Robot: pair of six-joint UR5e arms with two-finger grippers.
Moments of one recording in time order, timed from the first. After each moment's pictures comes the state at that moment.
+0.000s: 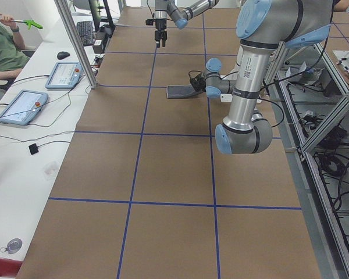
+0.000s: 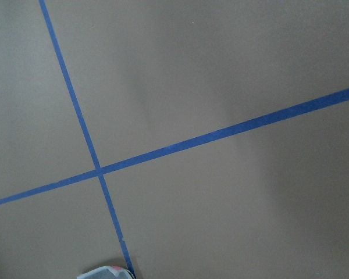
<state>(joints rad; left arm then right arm) -0.21 -1.98 -1.79 -2.19 -1.59 -2.10 0.90 -1.15 1.61 -0.91 2.39 1.54</state>
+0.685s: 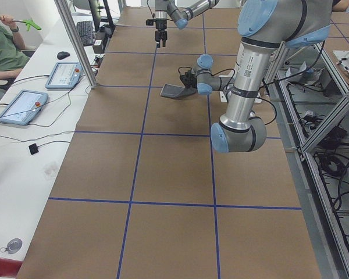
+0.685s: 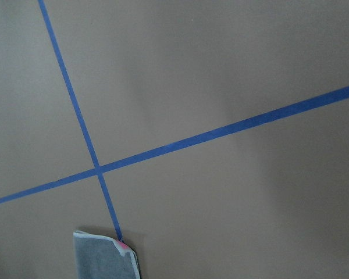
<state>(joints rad) -0.31 -2.03 -1.78 -2.20 -1.60 -2.18 0.90 -1.15 1.61 -0.91 2.39 1.54</state>
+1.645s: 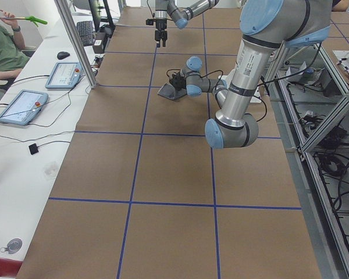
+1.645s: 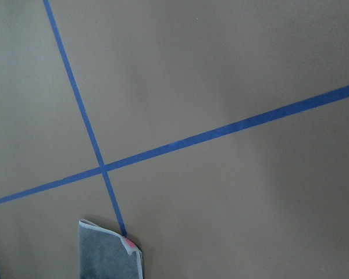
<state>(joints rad) -0.40 -2.09 -1.61 -2.31 -1.59 -2.34 0.90 -1.15 1.61 -0.91 2.39 1.55</state>
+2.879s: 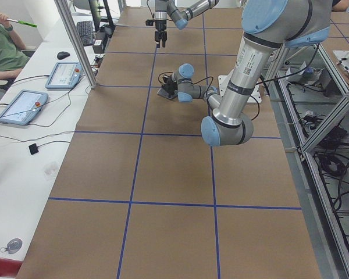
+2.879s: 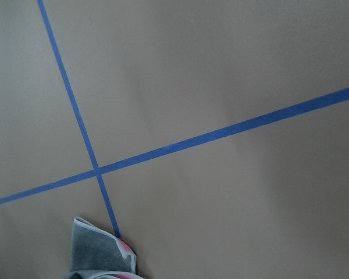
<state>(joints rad) -0.45 -2.13 -1.46 -2.52 -1.59 -2.47 0.90 -1.15 1.60 -0.91 2.39 1.54</state>
